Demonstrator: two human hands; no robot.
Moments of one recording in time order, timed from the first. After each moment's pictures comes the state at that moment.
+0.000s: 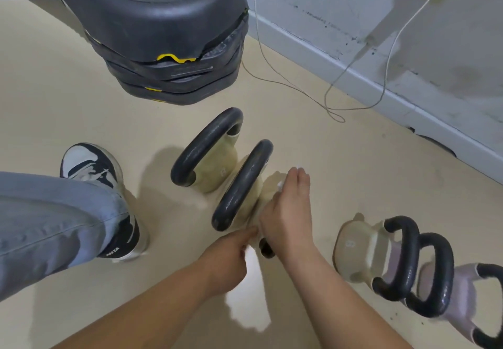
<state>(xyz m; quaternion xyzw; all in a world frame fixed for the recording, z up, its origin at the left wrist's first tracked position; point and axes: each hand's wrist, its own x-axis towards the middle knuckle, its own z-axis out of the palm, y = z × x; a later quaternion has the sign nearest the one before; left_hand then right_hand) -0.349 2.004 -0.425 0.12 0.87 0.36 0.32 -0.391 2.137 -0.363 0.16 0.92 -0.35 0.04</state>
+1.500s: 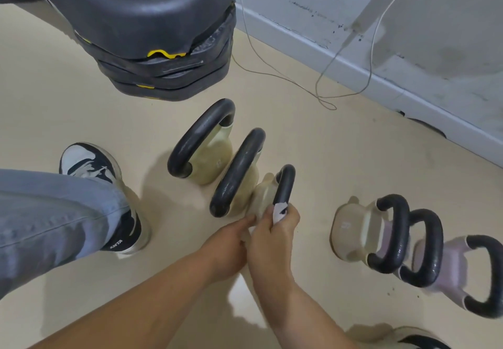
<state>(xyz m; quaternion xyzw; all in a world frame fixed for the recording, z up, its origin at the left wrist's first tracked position) -0.348 2.001 -0.436 0.07 0.79 0.47 0.38 -0.330 2.098 -0.354 0.39 0.69 -0.61 0.03</state>
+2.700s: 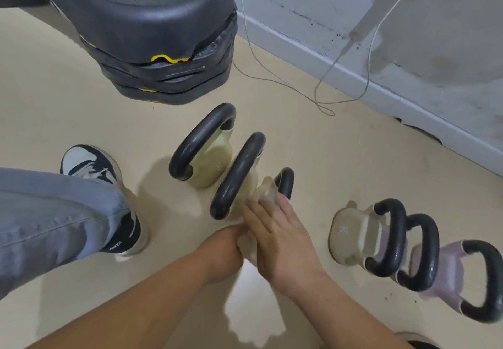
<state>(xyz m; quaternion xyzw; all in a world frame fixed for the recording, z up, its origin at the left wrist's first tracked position) -0.349 2.001 -0.390 0.06 0.85 0.35 0.40 -0.325 2.158 -0.365 -0.21 0.97 -0.09 0.09</state>
